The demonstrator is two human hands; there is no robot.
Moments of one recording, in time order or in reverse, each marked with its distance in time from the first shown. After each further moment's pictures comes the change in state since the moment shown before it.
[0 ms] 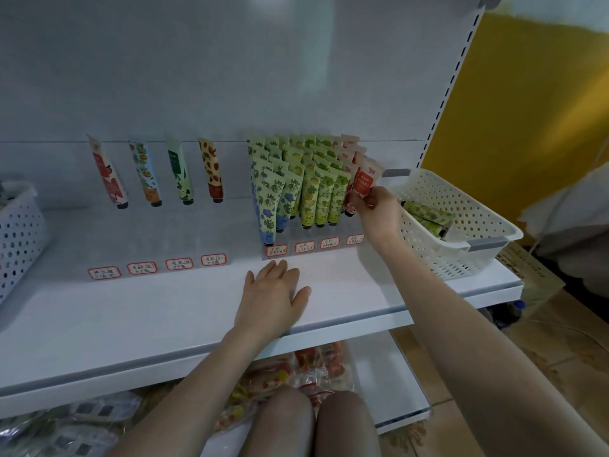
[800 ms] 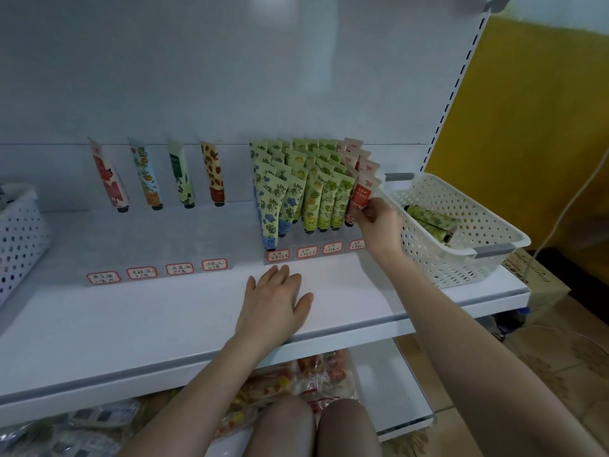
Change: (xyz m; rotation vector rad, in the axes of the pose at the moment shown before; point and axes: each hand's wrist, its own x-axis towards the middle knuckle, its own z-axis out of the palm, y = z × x) left_hand 0.002 -0.001 0.002 -0.021 0.012 0.006; right_hand 0.000 0.020 0.009 0.010 -0.056 0.000
